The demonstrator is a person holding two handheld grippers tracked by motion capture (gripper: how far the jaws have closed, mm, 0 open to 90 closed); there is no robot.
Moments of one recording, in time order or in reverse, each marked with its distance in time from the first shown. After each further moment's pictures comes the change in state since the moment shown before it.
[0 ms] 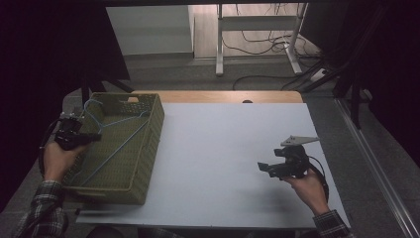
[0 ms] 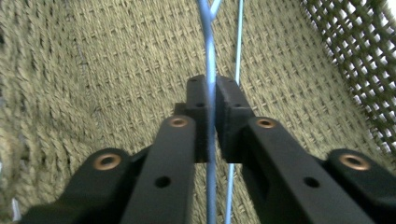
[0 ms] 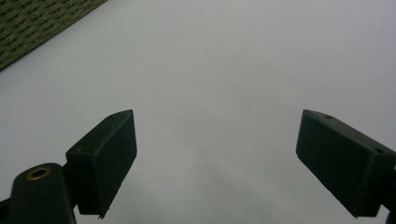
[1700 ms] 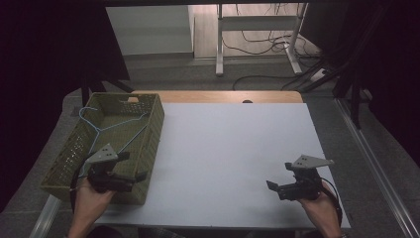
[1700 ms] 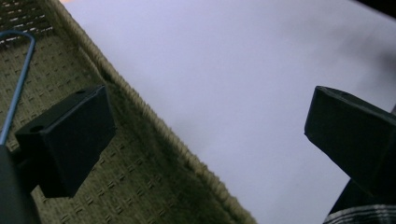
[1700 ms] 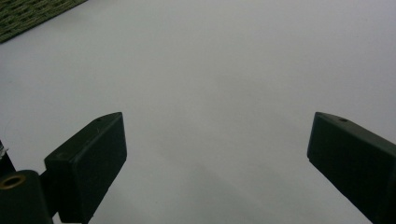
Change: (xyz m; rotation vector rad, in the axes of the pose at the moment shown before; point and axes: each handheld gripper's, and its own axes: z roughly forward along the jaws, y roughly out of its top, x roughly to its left) left arm -0.183 -0.057 -0.027 -0.247 -0.235 0.299; right arm 0.020 -0.043 -0.033 -0.042 -0.040 -0.062
